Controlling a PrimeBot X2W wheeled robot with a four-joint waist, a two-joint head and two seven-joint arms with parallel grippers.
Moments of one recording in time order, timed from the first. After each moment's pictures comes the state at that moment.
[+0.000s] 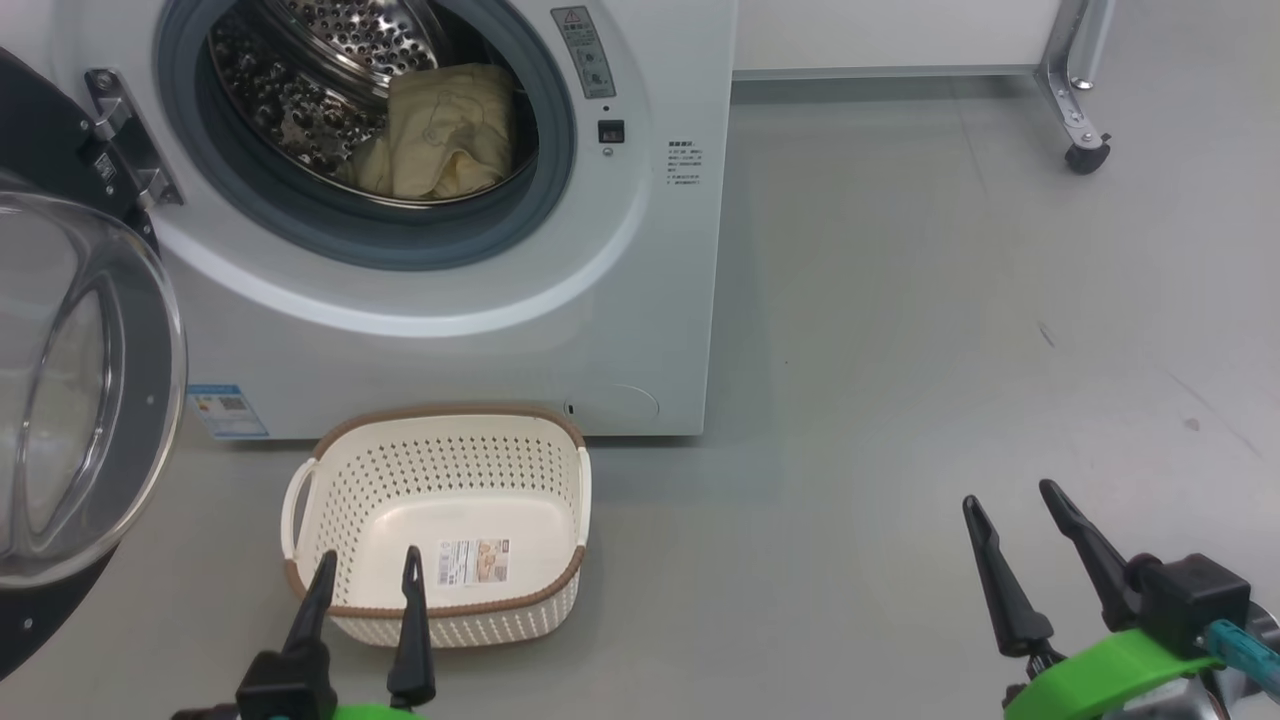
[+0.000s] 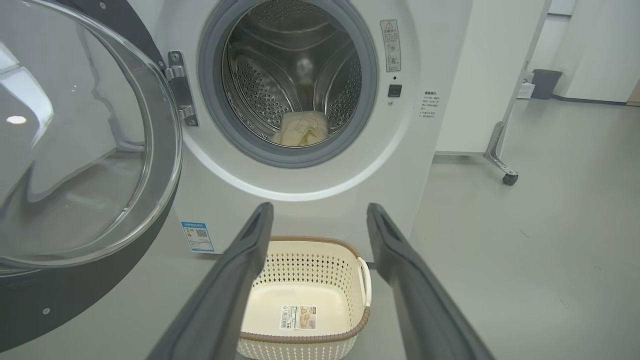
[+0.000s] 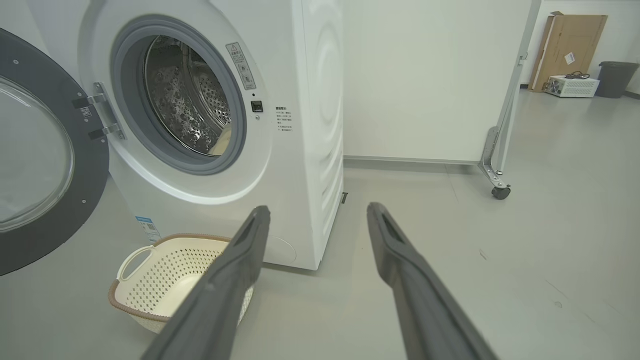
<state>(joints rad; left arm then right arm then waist) 0.00 0.24 -0.42 0.10 -0.34 0.24 -0.24 0.18 -0.04 -0.01 -0.09 0.11 0.13 -0.08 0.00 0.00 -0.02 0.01</state>
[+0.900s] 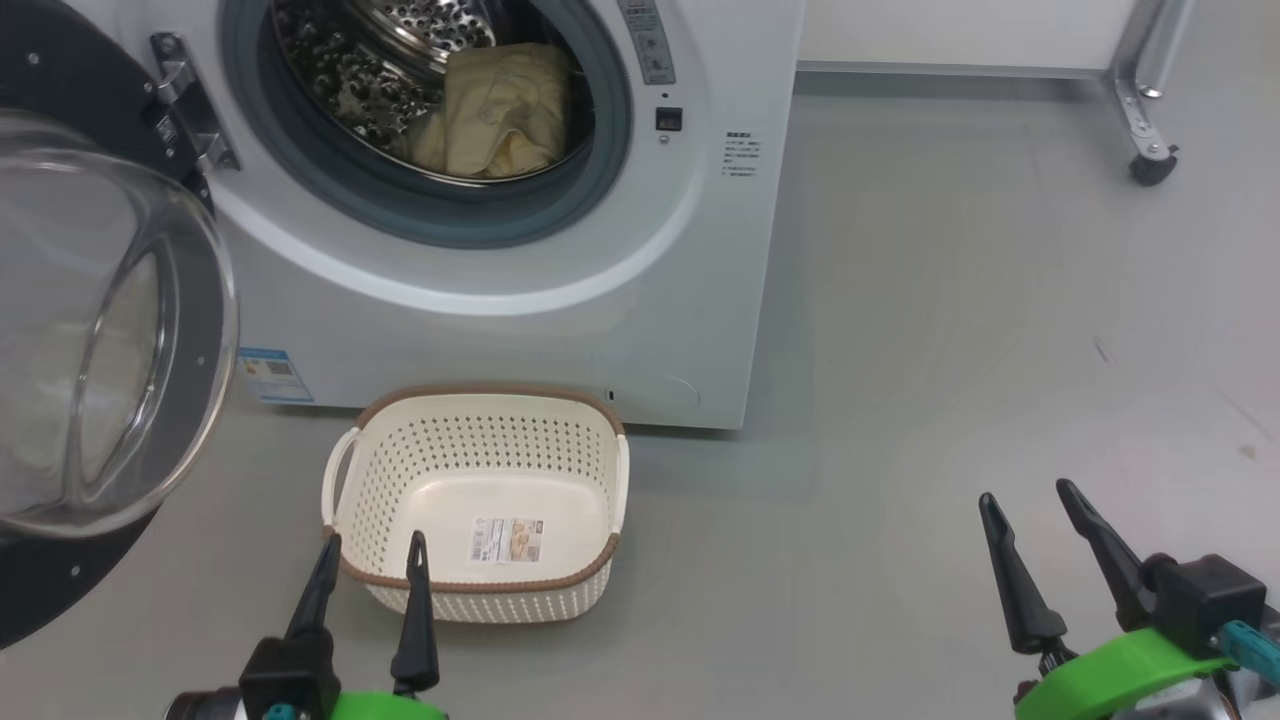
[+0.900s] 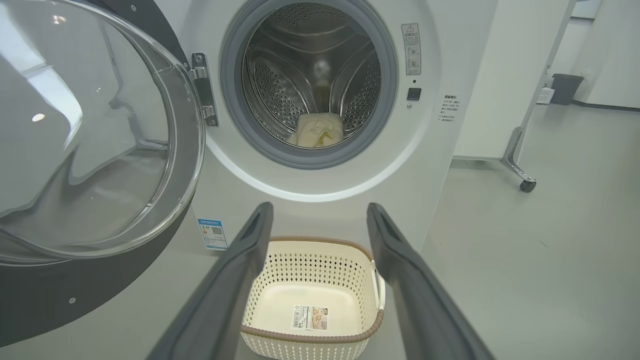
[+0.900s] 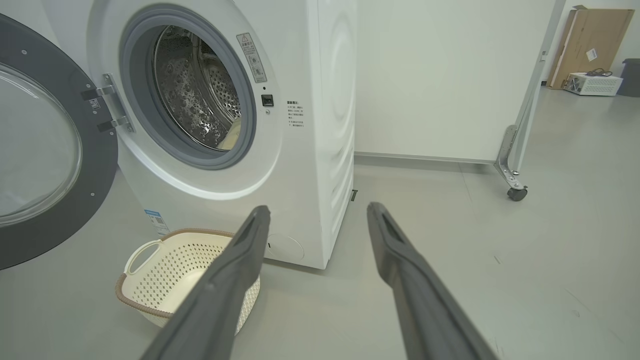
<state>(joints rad) -0.02 0.25 -0.43 0.09 -0.34 0.24 -0.24 0.18 -0.04 -0.03 -0.08 0.11 0.13 -0.08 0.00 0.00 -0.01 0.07</state>
